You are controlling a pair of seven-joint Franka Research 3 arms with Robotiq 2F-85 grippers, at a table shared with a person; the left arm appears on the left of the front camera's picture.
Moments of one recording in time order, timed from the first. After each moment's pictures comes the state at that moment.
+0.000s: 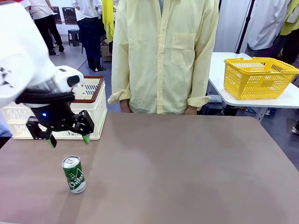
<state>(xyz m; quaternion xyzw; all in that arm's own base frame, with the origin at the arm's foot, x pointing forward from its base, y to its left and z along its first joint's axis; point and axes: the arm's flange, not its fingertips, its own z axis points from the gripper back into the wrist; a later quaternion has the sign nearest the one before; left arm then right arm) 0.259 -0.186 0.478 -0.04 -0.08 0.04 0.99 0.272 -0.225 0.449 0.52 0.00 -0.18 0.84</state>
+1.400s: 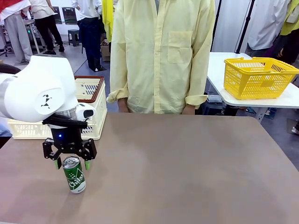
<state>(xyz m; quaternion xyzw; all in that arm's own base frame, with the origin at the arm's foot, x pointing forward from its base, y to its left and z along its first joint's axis) 0.316 -0.174 0.372 -0.01 0.05 -0.02 1.00 0.272 -0.226 0.449 0.52 0.00 -0.18 0.84</state>
